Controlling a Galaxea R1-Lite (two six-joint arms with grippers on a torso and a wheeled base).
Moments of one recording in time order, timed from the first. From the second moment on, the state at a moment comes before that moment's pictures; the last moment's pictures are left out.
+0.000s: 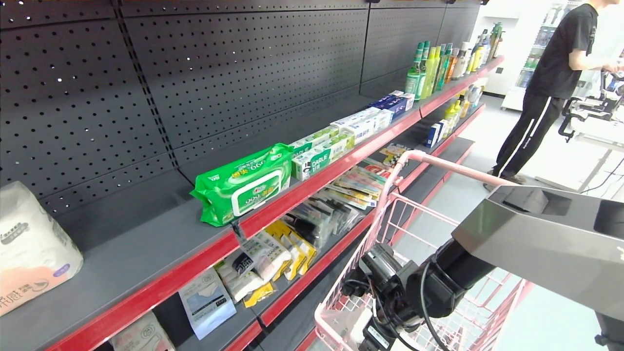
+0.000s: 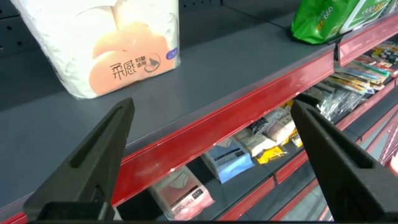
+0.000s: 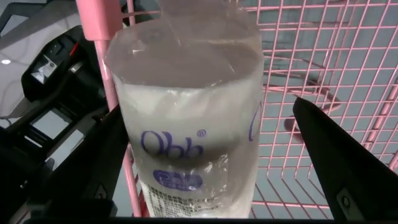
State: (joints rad) left arm 0.18 0.00 0.00 0.00 0.00 0.01; right arm 0.65 2.29 -0.93 -0.07 -0.03 -0.21
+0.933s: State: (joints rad) left arm 0.18 0.00 0.00 0.00 0.00 0.02; right arm 0.62 2.31 -0.92 -0.08 -0.04 -0.23
